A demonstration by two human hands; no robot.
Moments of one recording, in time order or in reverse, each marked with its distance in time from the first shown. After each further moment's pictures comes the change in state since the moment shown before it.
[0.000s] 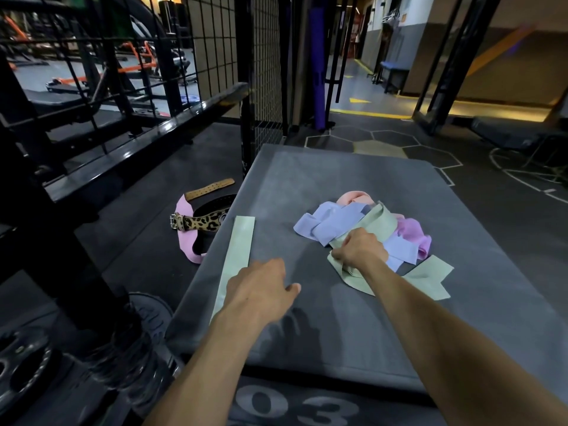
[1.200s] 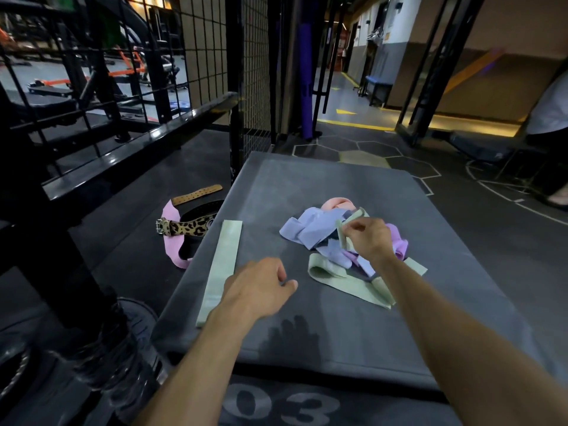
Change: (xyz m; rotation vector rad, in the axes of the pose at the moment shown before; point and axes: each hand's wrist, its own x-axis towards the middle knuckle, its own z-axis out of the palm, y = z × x) left_hand 0.001 0.008 0.004 -0.151 0.039 0.082; right_hand -0.022 0.027 -0.061 0.412 0.186 -0.212
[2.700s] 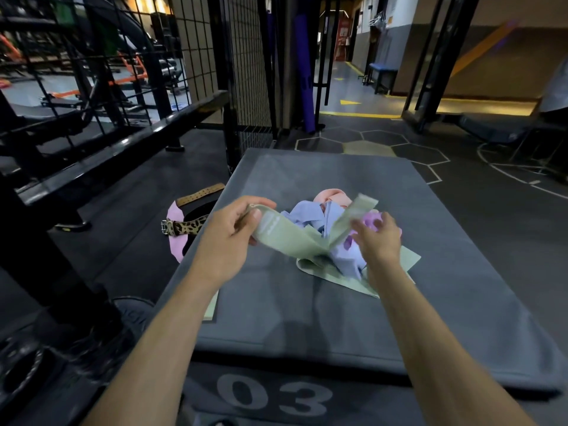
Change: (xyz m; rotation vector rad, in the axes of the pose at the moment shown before) left_hand 0.011 0.010 -0.027 -0.779 0.392 0.451; right_hand -0.037 0.015 -0.019 0.628 0.212 0.169
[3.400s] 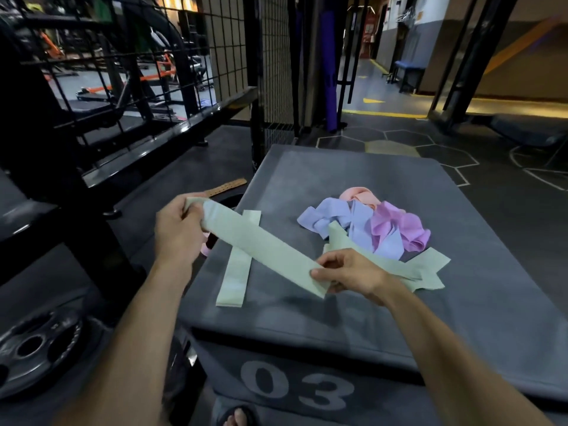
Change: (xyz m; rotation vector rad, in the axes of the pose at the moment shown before) left_hand -0.013 -0.032 -0.093 0.050 0.529 -0.363; right_hand -0.056 0.016 0.030 -0.165 -0.995 0.138
